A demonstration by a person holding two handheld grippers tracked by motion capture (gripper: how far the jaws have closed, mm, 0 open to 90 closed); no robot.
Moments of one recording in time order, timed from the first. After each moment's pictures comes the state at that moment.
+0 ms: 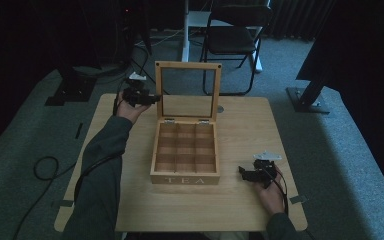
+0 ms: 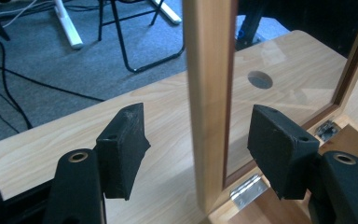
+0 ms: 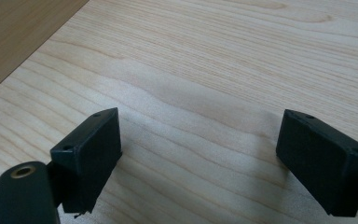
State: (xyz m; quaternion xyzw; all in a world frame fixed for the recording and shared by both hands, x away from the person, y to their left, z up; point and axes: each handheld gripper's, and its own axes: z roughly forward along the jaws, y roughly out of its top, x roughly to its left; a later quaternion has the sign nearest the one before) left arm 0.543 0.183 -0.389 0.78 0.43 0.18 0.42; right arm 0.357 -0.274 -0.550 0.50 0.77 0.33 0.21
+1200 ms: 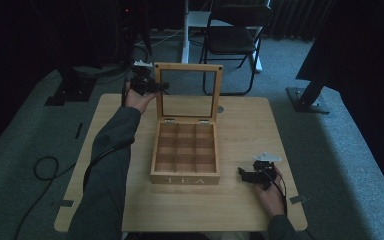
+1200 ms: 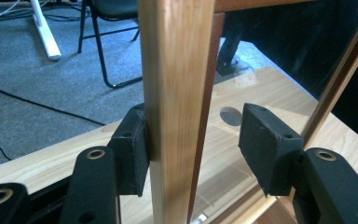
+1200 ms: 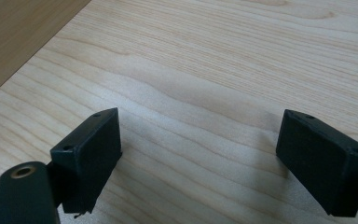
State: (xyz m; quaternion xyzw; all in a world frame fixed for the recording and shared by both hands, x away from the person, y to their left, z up) left arm 0.556 0.164 -0.359 0.76 0.44 0.15 0.47; right arm 0.352 -0.272 -0.550 0.50 0.77 0.33 0.21
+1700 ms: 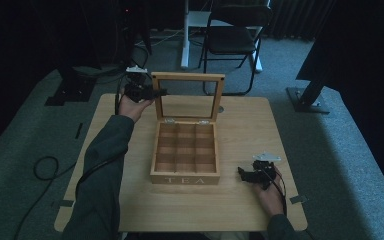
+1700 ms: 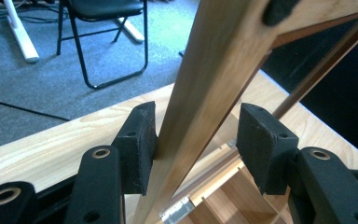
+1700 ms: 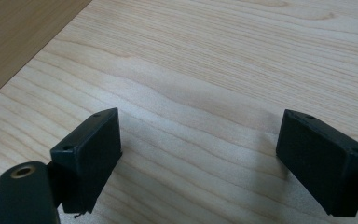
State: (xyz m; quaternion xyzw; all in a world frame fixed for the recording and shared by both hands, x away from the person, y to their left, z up) left arm 0.520 0.173 -0.351 0.76 0.41 0.12 0.48; right arm 0.353 -0.270 -0.550 0.51 0.77 0.33 0.22
